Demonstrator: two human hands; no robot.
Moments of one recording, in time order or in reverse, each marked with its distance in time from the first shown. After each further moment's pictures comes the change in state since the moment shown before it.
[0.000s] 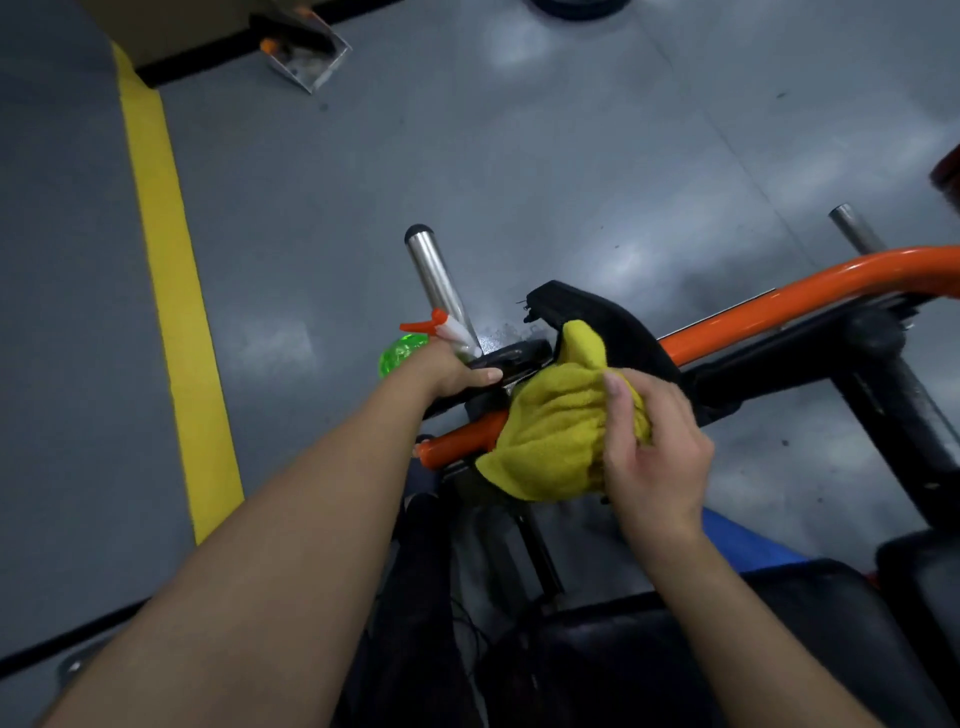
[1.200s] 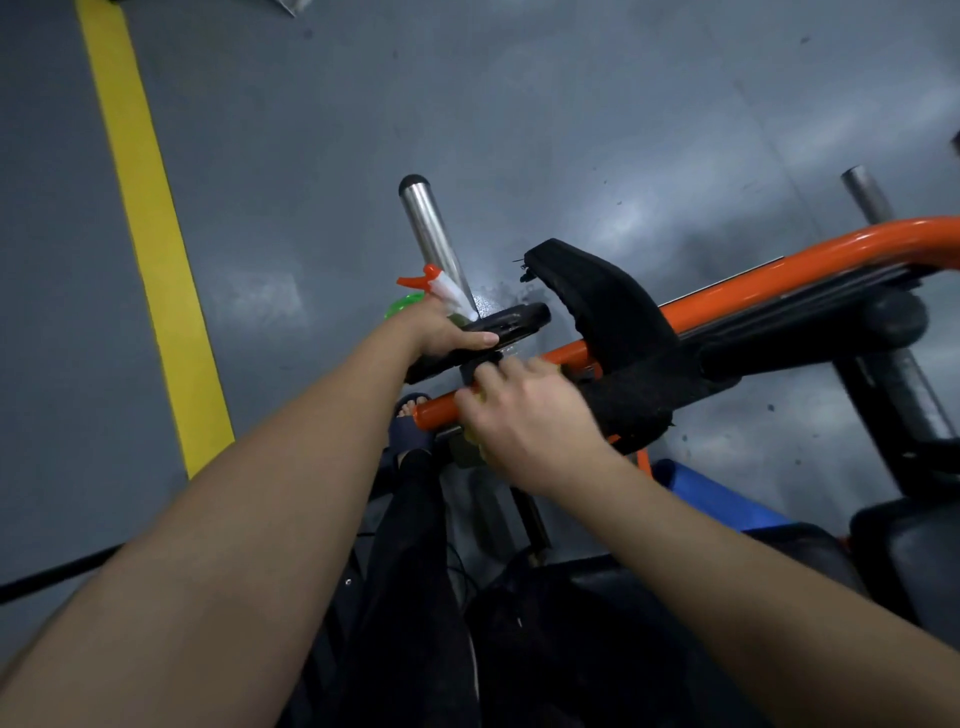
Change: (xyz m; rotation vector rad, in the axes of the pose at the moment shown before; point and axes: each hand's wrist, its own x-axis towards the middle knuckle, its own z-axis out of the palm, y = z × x) left_hand 0.013 -0.012 -0.005 -0.073 -0.029 0.013; right_hand 0.005 -0.035 0.051 -0.661 -0.972 -0.831
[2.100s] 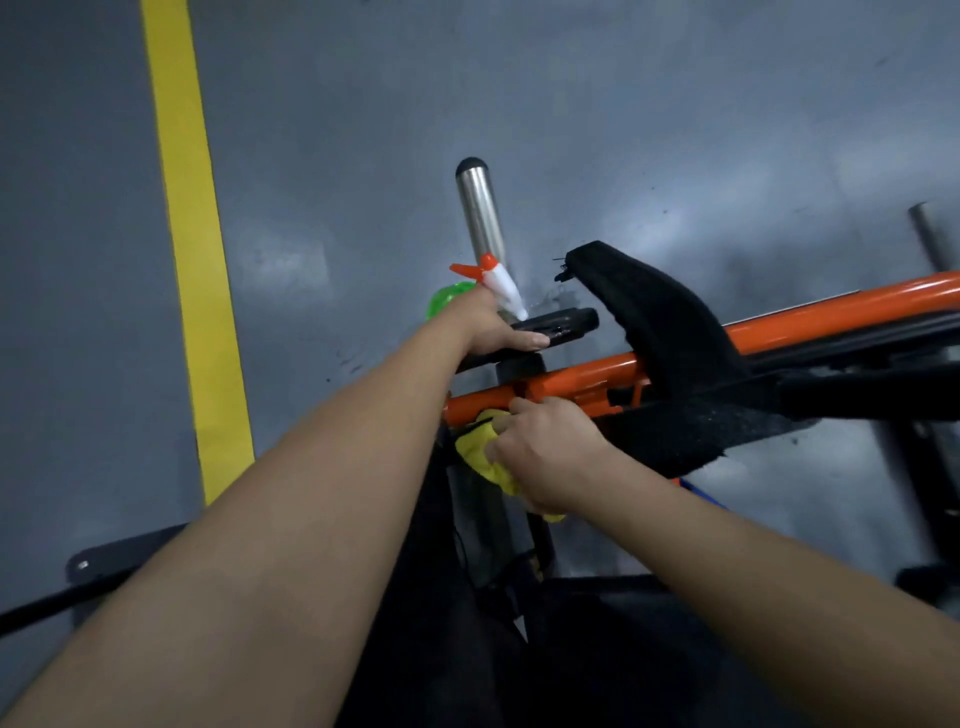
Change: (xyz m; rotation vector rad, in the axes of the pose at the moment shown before) left_hand 0.002 -0.010 0.004 -0.115 0.079 0.084; right_hand 0.029 -0.016 0.011 0.097 -0.519 -0.218
